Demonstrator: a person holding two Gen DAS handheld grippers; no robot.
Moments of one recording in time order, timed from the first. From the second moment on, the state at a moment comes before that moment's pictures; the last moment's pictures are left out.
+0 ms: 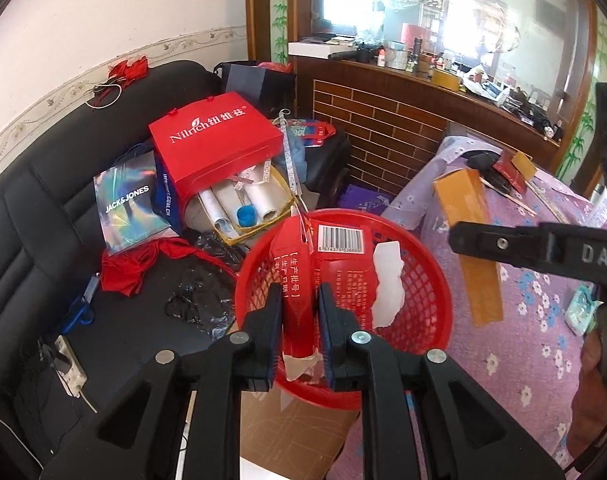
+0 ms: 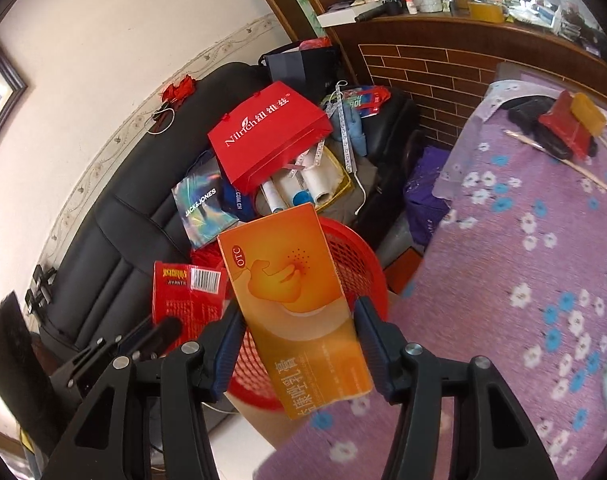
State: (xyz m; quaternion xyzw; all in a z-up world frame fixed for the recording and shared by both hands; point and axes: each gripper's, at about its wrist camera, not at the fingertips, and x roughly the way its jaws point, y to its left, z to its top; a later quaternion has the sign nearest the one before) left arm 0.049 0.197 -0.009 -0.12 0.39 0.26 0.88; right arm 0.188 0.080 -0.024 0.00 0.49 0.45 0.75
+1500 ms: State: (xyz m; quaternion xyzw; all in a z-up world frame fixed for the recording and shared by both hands) left arm 0.081 -0.042 -0.024 -0.02 0.46 0.05 0.89; right arm 0.243 -0.294 -0.096 0.09 0.52 0.25 0.81
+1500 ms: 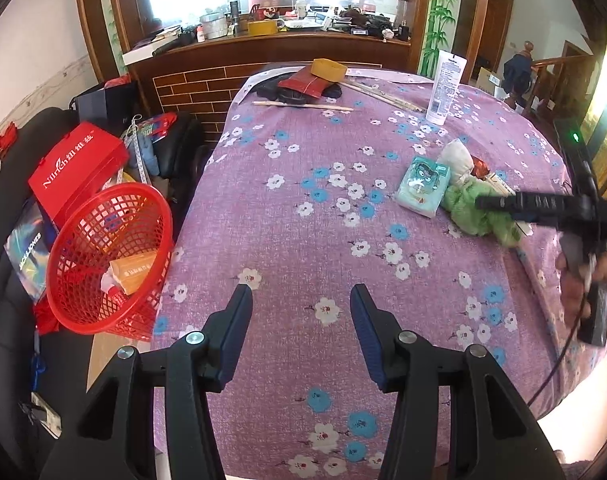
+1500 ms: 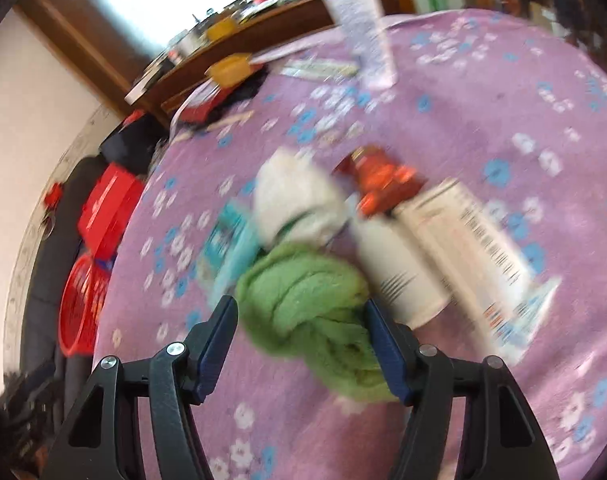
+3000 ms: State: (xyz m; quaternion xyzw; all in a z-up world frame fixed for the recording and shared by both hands) left arm 0.286 -0.167 -0.116 0.08 0.54 -0.13 0.82; right arm 0.115 -0.421 -0.060 0.14 0.49 0.15 0.85
